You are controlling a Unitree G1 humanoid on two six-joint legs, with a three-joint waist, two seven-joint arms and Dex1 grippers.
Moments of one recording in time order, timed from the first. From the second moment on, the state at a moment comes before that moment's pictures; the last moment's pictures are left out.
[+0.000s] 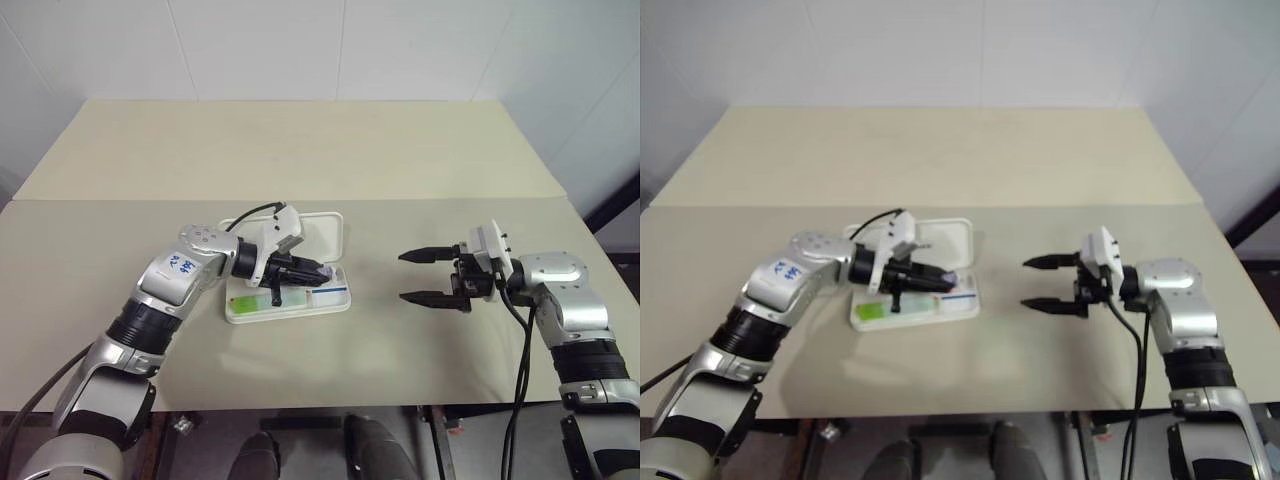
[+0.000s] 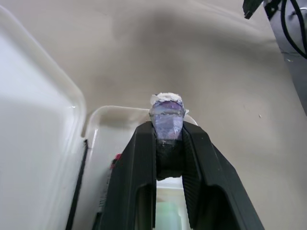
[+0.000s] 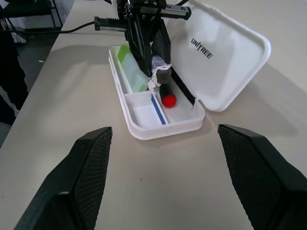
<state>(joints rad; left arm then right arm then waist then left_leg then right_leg) -0.80 0.59 -0.33 0.10 -0.35 0.63 -1.06 -0.54 -0.65 -0.02 0.29 0.43 0.06 1.49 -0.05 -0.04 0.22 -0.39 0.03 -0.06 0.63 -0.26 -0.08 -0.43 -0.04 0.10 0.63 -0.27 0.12</state>
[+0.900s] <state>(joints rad) -0.78 0.55 -0.36 -0.09 -0.30 0.93 -0.93 -0.53 -0.62 -0.02 0.29 0.43 0.03 1.44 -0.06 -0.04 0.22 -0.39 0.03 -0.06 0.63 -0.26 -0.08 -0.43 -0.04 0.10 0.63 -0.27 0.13</state>
